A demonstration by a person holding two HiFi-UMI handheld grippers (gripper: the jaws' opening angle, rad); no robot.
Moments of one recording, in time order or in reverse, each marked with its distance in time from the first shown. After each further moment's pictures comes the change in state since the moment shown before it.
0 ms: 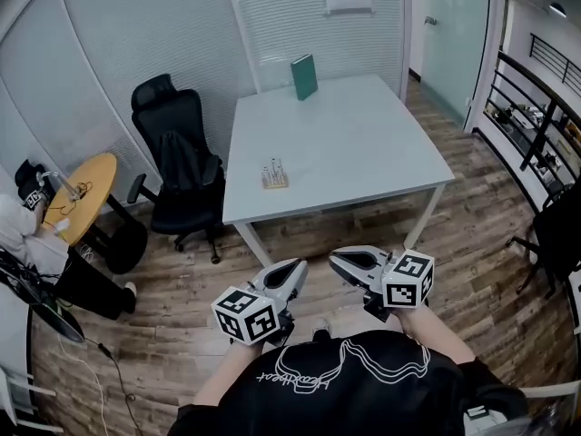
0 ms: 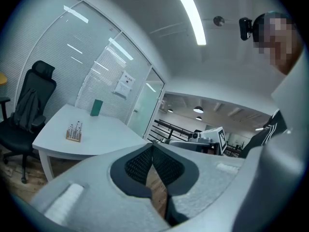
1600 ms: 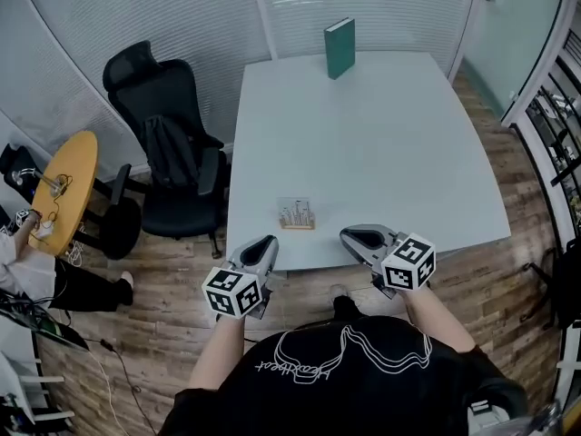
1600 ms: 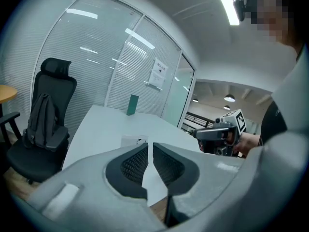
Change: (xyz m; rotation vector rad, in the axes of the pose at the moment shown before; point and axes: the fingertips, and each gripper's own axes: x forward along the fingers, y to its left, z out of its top) left arm 0.144 0.402 0.056 0.004 0.120 0.280; right arm 0.215 -0.341 0.023 0.000 0.209 -0.089
